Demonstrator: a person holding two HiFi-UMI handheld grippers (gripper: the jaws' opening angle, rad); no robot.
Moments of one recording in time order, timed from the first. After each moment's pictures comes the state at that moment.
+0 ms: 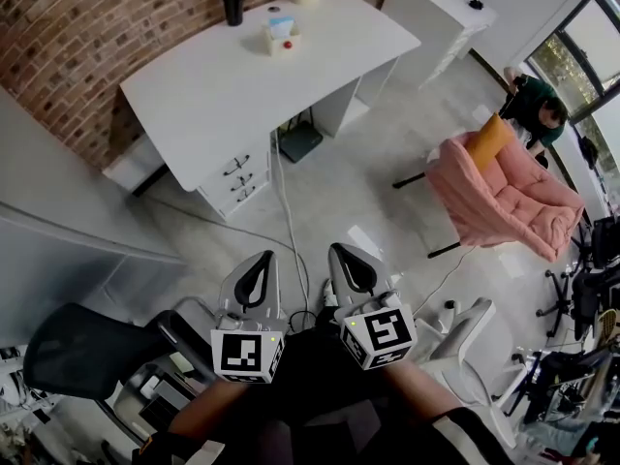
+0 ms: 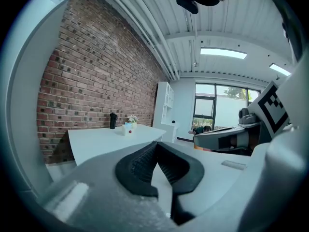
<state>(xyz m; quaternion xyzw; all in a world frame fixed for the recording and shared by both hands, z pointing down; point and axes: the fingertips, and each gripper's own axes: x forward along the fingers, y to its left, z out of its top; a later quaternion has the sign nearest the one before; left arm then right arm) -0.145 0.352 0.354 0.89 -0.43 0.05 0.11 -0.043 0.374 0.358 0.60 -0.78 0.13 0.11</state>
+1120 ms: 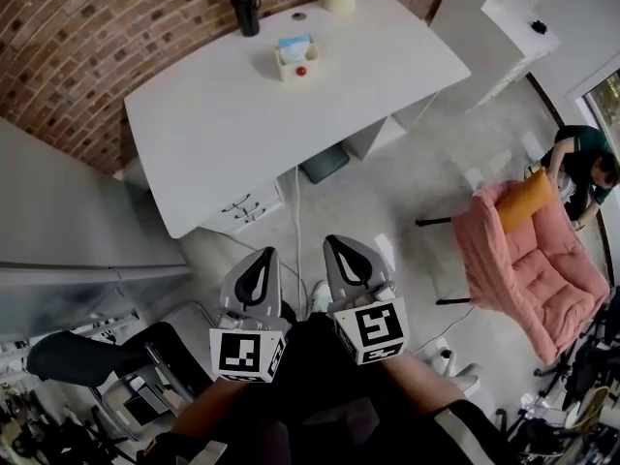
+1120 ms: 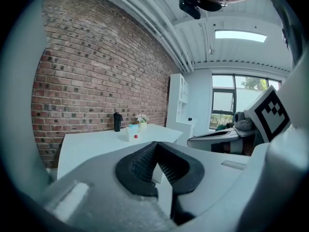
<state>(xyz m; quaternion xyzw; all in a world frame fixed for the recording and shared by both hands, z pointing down) -0.026 0.168 0.359 0.85 -0.51 0.08 0.12 0.064 0.165 0.376 0.51 -0.84 0.13 0.12</state>
